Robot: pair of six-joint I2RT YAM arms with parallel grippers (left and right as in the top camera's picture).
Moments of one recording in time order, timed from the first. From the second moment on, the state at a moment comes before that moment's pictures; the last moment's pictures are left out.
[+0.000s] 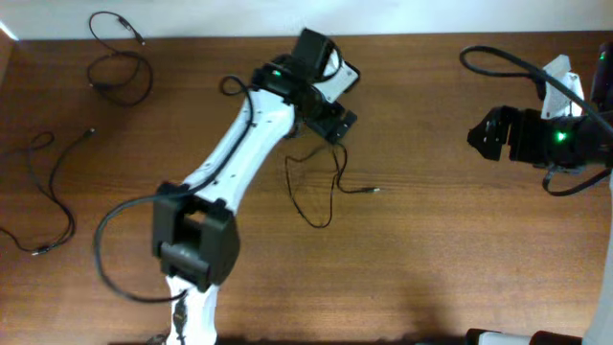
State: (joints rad) left arm -0.46 2.12 1.93 -0.90 0.13 0.25; right arm -0.16 1.51 1.93 -1.58 -0.36 0.02
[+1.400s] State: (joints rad) left arm -0.52 2.41 2.07 -1.05 -0.11 0.17; right arm -0.16 1.54 1.93 -1.58 -0.36 0.02
